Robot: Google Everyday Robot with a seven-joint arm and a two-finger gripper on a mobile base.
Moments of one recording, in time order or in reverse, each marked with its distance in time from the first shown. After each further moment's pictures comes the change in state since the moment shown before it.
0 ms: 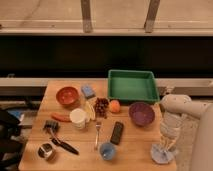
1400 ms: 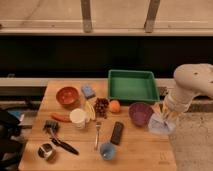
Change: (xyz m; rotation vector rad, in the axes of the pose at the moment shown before) arm 0.036 0.024 -0.204 -0.242 -0.385 -0.091
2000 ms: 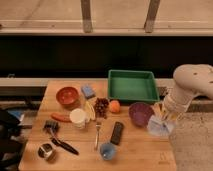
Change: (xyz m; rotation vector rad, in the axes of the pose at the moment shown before) arm 0.011 -0.001 0.032 0.008 0.074 -0.008
